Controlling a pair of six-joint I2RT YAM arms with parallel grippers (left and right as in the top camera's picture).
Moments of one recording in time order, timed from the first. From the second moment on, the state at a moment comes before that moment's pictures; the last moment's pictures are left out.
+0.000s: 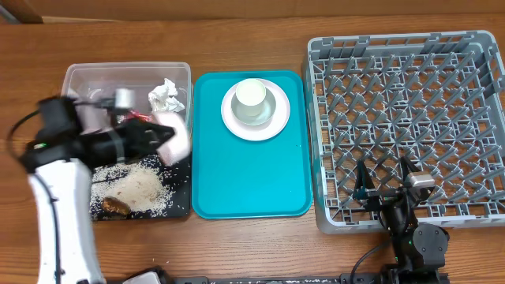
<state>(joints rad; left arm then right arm) 0.31 1.36 1.16 -1.03 0.99 -0.07 0.04 0.01 0.02 -0.03 -0.10 0.15</state>
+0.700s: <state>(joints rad) -0.73 1.62 1.17 -0.76 -0.05 -0.58 0.04 0.01 0.02 -0.03 -0.10 0.15</state>
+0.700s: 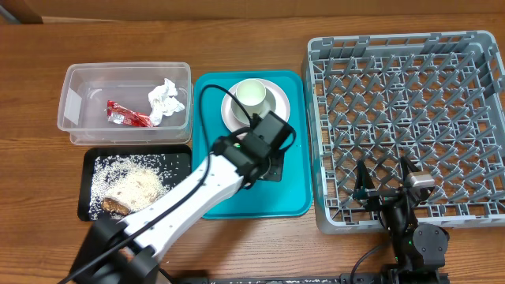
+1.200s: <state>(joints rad) -0.74 1.71 1.17 -0.70 -0.13 -0.59 0.04 0.01 0.02 -0.03 -0.10 0.15</state>
